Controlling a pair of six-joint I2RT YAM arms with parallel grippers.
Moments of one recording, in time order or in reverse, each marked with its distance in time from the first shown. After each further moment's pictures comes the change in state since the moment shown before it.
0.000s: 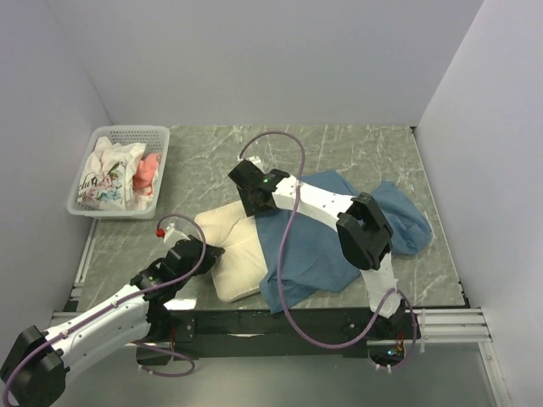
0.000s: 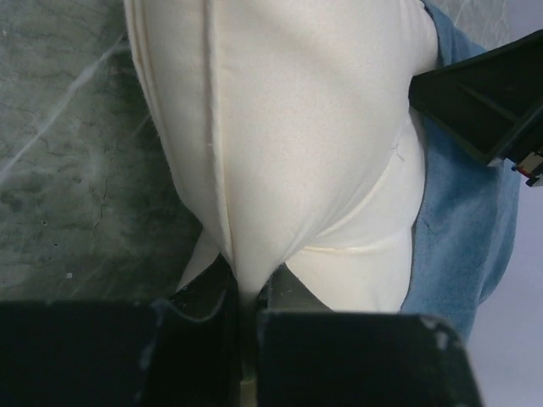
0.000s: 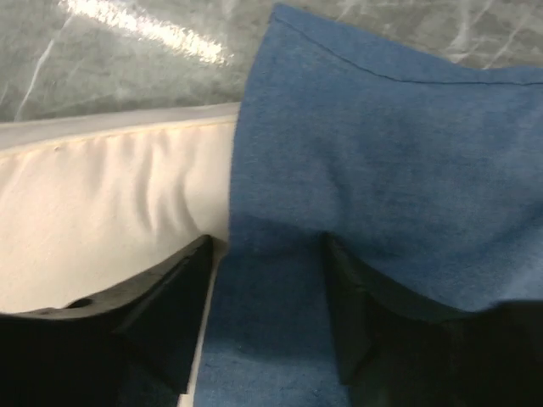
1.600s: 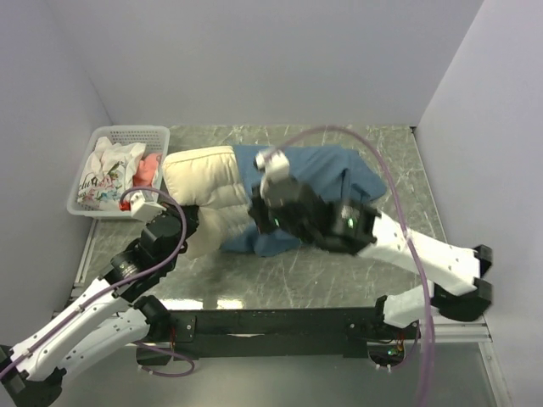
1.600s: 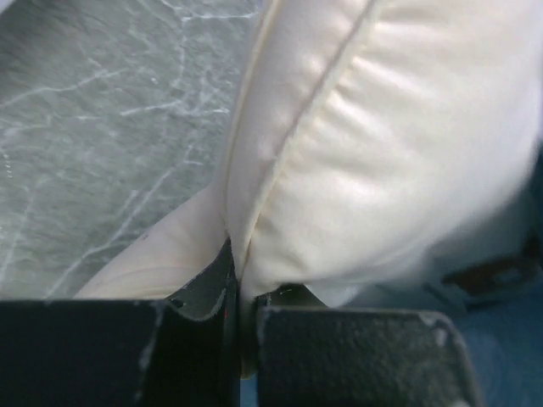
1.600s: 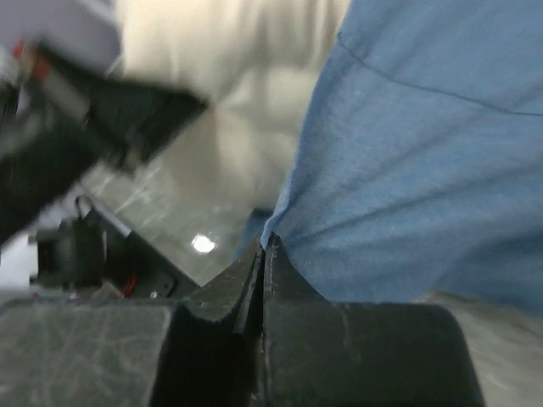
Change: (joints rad) left arm -0.031 -0.060 0.467 -0.277 -0.400 0.209; right arm 0.330 -0.597 0.061 -0.094 0.082 0.045
